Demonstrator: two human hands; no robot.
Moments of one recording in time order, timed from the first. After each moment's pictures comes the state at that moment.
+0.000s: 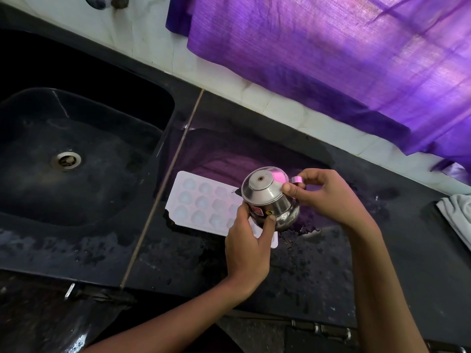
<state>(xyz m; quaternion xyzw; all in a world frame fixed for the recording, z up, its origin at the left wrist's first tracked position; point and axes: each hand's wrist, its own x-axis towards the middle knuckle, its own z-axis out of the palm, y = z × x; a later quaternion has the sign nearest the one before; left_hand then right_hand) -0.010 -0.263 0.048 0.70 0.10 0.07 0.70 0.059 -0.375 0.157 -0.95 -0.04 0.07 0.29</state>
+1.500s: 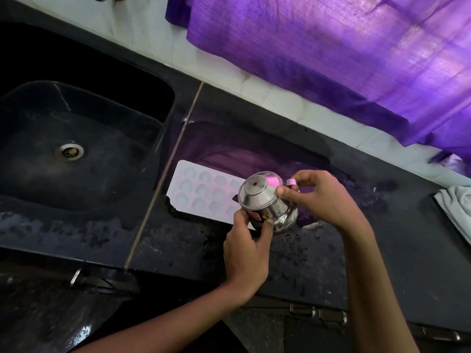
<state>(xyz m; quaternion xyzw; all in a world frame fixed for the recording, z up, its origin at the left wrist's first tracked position) -0.041 -0.265 0.047 0.70 0.11 0.04 0.70 0.035 -0.375 0.150 -0.97 -0.04 0.07 0.24</state>
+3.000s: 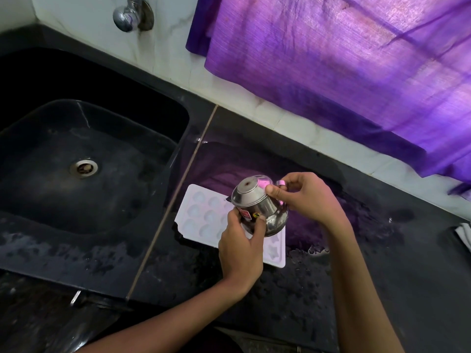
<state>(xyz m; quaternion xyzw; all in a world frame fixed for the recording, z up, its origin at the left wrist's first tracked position) 0.012 -0.247 0.049 0.69 0.18 0.08 0.69 0.096 -0.341 0.141 -0.96 -0.06 0.08 0.25</state>
